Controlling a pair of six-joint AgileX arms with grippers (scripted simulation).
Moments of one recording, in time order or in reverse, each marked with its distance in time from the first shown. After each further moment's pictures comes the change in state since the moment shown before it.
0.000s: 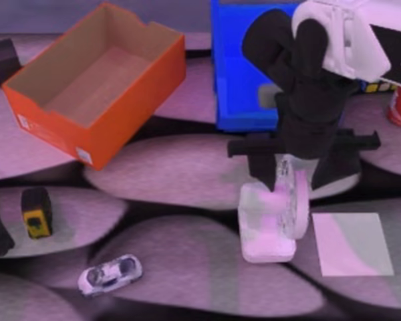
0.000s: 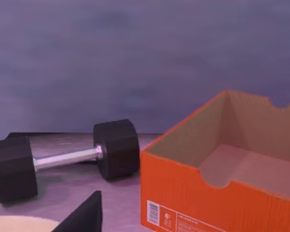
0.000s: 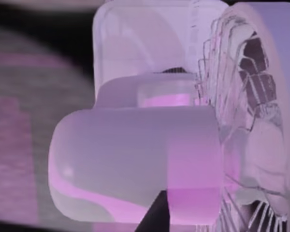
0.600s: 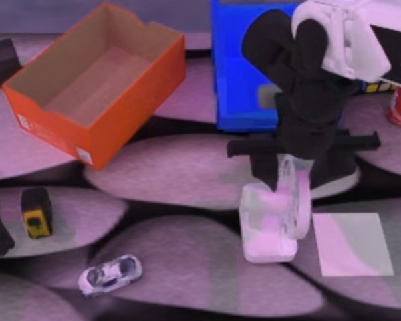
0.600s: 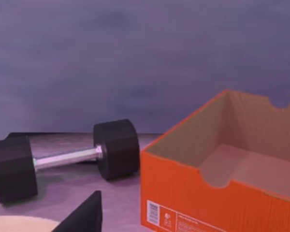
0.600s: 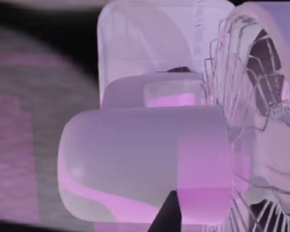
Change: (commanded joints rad) left arm 0.000 0.000 0.000 0.000 0.000 0.000; right arm 0.000 0.000 0.000 0.000 0.000 0.000
